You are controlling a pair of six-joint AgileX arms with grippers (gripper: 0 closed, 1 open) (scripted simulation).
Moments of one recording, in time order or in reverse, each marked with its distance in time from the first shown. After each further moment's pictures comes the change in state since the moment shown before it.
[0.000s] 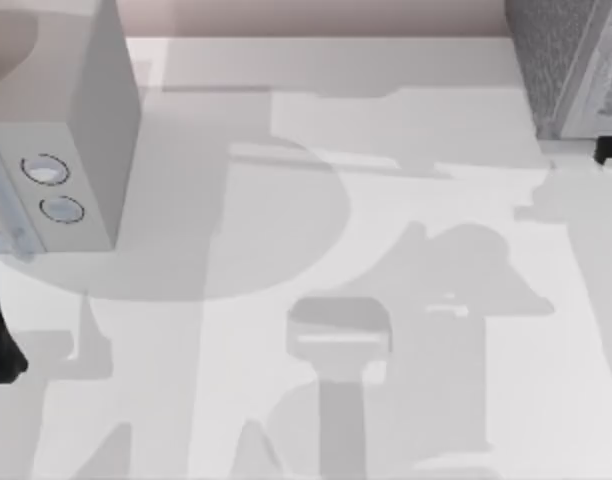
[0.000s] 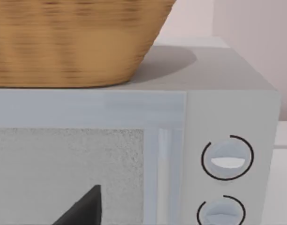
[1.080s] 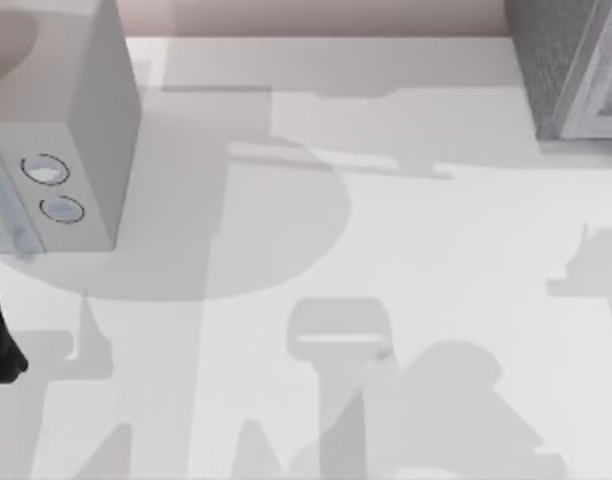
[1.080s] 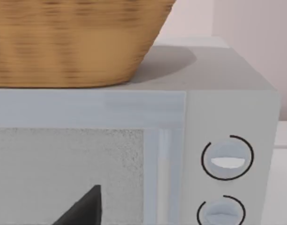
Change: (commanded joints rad) left arm 0.000 0.000 0.000 0.000 0.000 0.000; right arm -0.045 -0.782 -0.274 -0.368 -0.058 -0.019
